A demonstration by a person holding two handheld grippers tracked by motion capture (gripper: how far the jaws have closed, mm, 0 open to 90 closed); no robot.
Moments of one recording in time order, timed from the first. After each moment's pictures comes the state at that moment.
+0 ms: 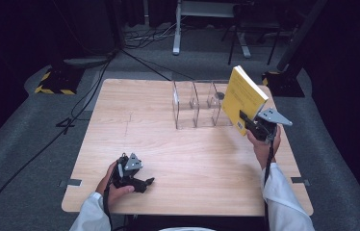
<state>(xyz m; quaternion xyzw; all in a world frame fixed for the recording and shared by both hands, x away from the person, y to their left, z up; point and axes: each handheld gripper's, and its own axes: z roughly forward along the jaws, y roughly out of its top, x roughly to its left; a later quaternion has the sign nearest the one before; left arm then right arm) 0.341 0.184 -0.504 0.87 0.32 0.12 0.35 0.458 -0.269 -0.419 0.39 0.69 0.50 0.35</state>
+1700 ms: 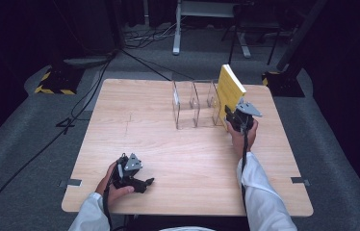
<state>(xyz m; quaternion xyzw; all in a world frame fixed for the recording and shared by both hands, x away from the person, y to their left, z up) 0.340 0.184 -0.504 0.87 0.32 0.12 0.35 0.516 -0.220 -0.464 0.46 0.66 0.46 0.37</state>
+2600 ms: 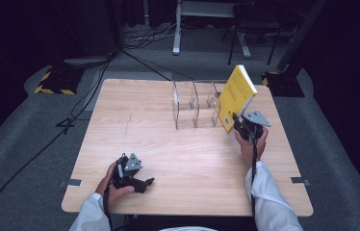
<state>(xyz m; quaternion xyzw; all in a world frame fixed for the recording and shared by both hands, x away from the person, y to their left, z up) 0.340 0.184 -0.505 0.87 0.32 0.12 0.35 0.481 -0.242 -0.463 0.45 0.67 0.44 0.39</state>
